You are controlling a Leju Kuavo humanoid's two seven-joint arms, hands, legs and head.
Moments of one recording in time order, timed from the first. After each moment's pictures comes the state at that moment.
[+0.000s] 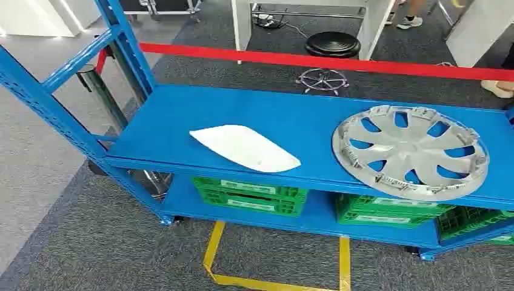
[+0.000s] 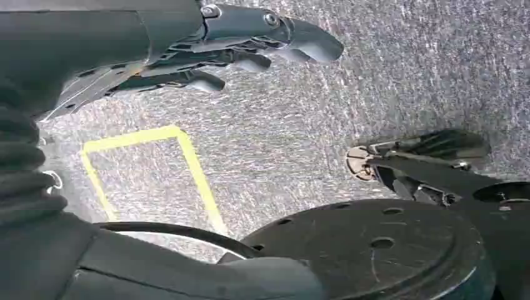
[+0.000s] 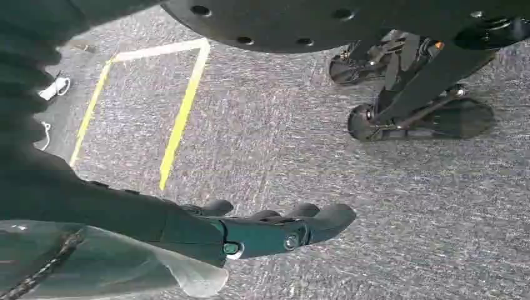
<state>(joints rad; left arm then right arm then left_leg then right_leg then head) 0.14 -0.01 0.02 -0.38 0.00 0.00 -0.01 0.14 0.01 -0.02 -0.38 0.00 0.00 0.00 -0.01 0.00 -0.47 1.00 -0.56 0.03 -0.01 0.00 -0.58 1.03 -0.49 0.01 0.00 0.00</state>
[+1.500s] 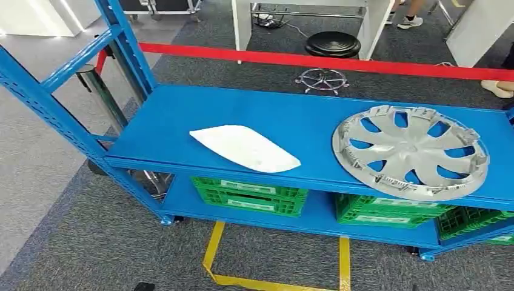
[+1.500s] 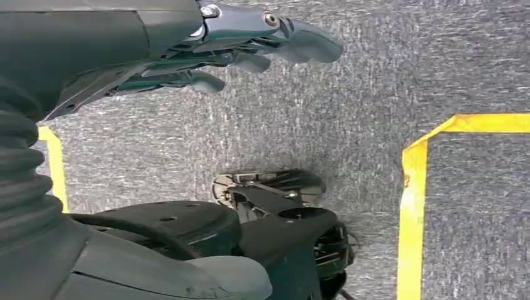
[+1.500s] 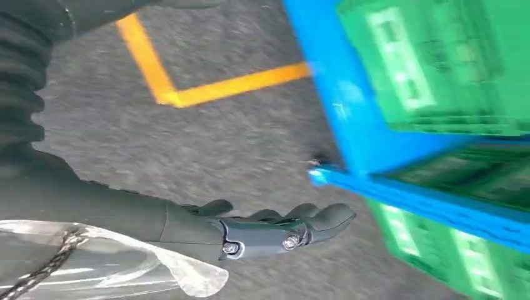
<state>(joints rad) 0.00 -0.13 0.08 -0.21 0.10 0.26 -0.39 0.11 0.02 -0.52 -0.62 -0.07 -0.19 -0.68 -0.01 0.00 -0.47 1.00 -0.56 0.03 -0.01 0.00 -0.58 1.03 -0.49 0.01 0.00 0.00</state>
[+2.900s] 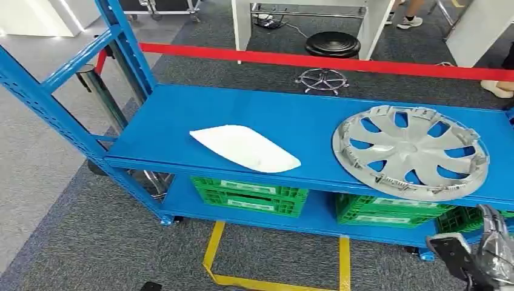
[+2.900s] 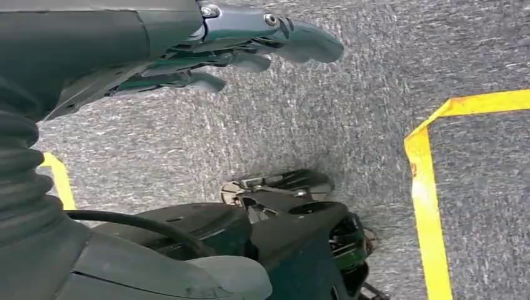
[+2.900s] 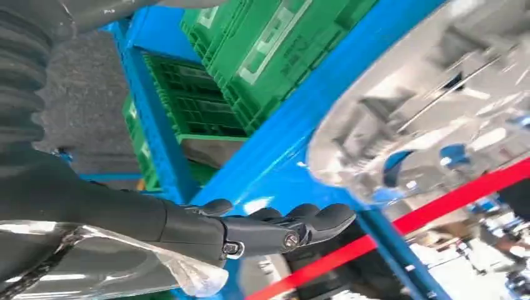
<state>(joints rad) -0.01 -0.11 0.07 -0.21 -0.02 0.22 -0.37 0.28 -0.07 -0.32 -1.58 0.74 -0.21 -0.26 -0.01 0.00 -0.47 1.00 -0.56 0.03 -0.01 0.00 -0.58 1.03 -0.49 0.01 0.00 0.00</state>
